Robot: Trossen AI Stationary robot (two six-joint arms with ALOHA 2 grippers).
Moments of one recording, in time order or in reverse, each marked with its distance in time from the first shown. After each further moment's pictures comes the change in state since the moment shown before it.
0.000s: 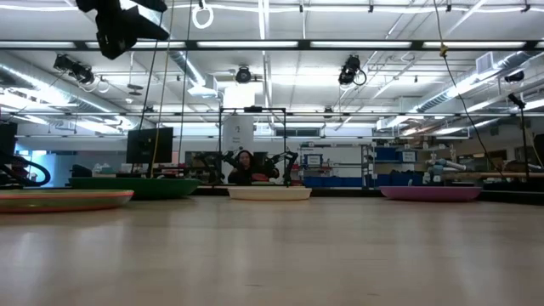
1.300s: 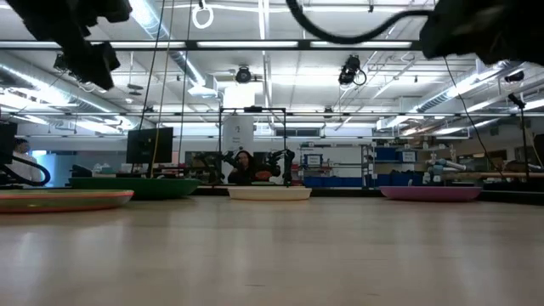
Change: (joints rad) left arm 0.011 0.013 0.000 -0.340 0.274 0.175; right arm -0.105 -0.001 -0.147 0.128 -0.165 0.139
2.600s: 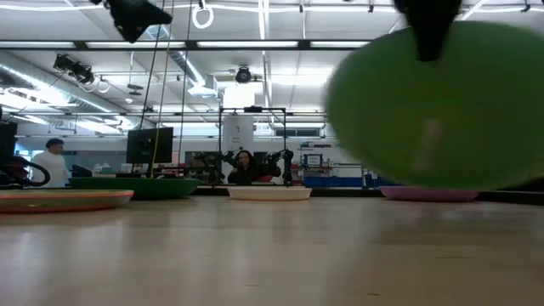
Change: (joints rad) left arm 0.134 -0.086 0.043 0.297 -0.024 0.204; right arm -0.153 -0.002 0.305 -0.248 0.263 -1.299
